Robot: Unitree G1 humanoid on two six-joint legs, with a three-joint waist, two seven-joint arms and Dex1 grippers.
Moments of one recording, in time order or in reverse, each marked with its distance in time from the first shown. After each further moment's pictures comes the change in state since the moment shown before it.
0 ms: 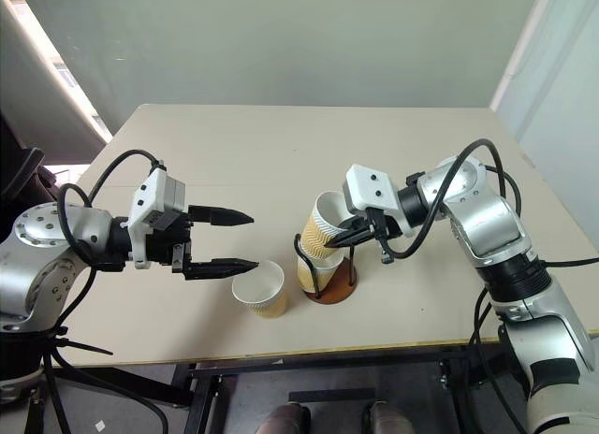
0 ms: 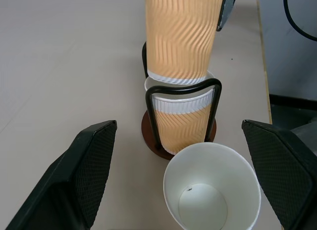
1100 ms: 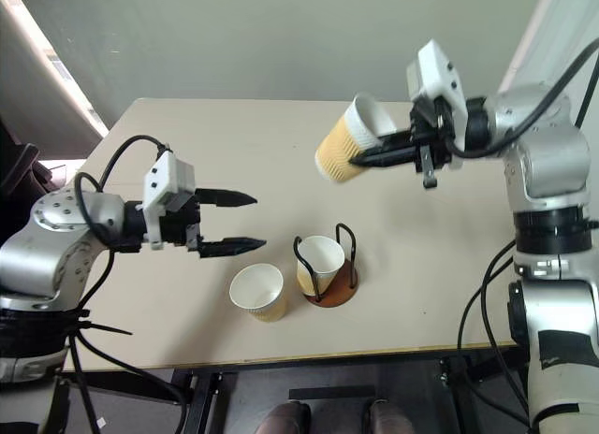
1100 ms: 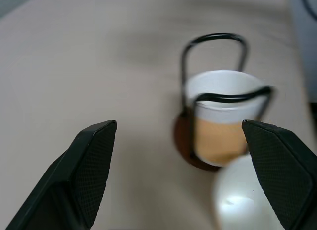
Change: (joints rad) left arm -0.085 -0.040 -0.027 0.070 0.048 -0.021 -0.036; right arm -0.143 -0.020 -0.253 0.075 0.105 0.134 0.079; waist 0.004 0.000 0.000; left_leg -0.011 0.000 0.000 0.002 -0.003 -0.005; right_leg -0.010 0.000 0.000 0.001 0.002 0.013
